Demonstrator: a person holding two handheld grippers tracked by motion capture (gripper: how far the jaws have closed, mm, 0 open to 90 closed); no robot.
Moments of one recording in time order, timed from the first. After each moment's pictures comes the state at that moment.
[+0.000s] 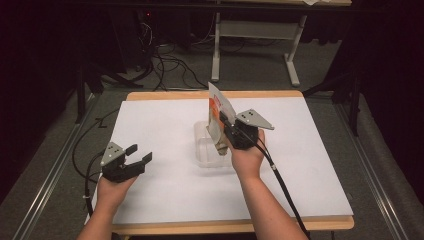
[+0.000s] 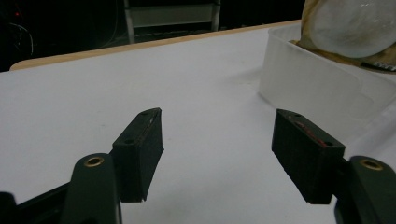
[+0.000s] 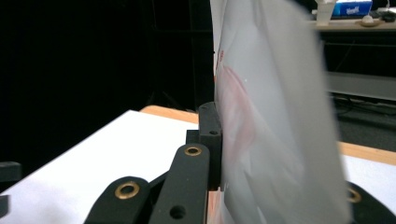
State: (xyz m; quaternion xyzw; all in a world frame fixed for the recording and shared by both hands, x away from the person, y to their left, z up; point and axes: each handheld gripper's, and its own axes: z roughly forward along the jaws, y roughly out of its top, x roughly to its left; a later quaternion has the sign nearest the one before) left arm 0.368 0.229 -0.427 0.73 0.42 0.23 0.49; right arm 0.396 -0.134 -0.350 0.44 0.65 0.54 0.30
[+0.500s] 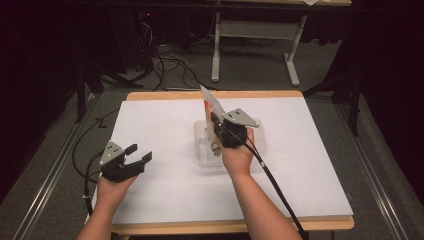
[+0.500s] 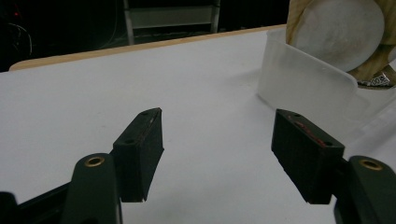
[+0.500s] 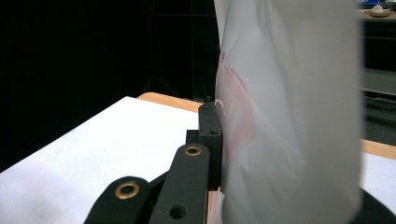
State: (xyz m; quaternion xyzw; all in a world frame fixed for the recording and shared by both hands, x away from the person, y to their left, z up) left arm 0.369 0.230 -0.427 0.72 0.42 0.23 0.50; right arm 0.409 -0.110 -0.361 0.44 0.66 0.52 0.30
